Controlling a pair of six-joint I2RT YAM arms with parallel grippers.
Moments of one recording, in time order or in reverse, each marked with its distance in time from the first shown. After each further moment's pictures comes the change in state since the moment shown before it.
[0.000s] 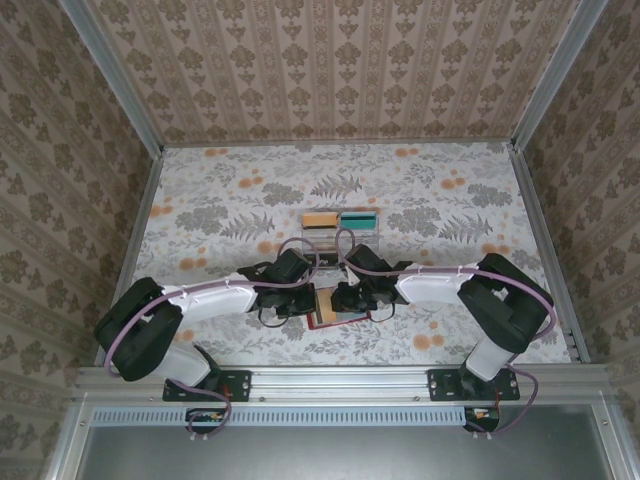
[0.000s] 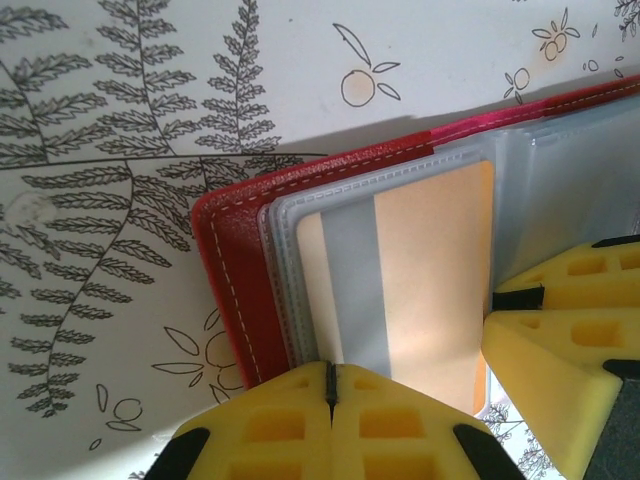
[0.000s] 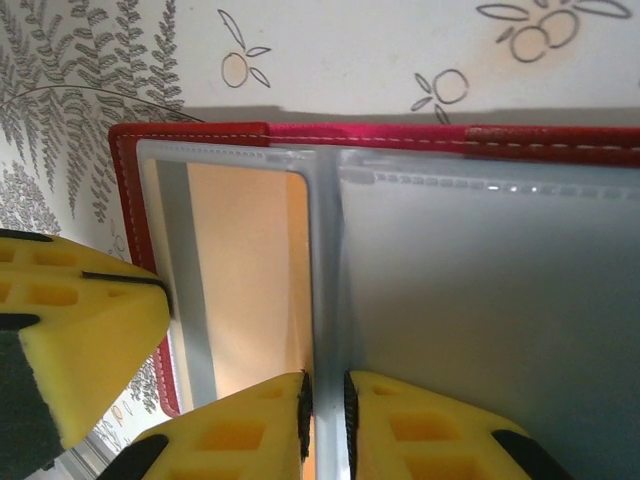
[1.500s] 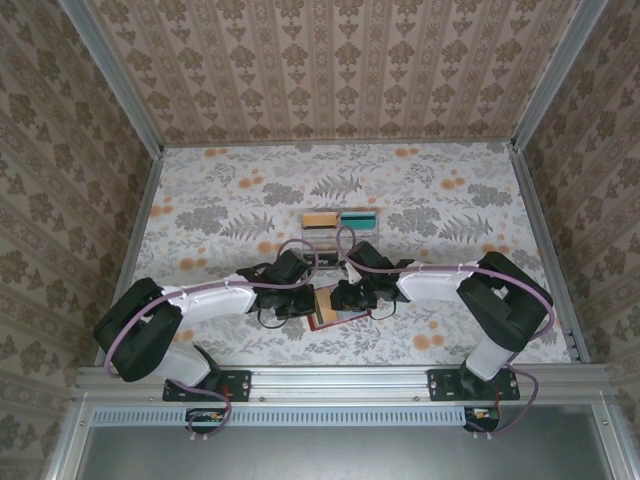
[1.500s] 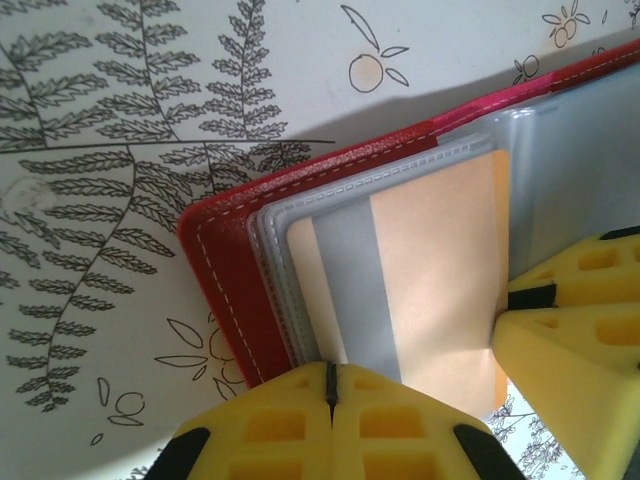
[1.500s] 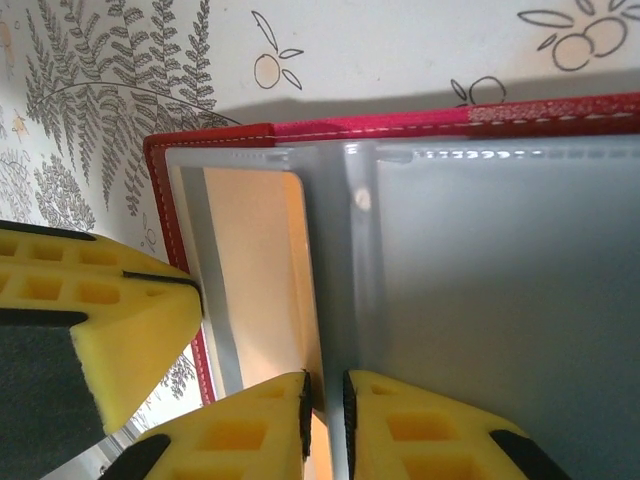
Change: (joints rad) left arm 0.002 -0.005 -0.014 0.007 0.011 0.000; right arm -0.026 0.006 -0.002 0.024 -0.073 -0.010
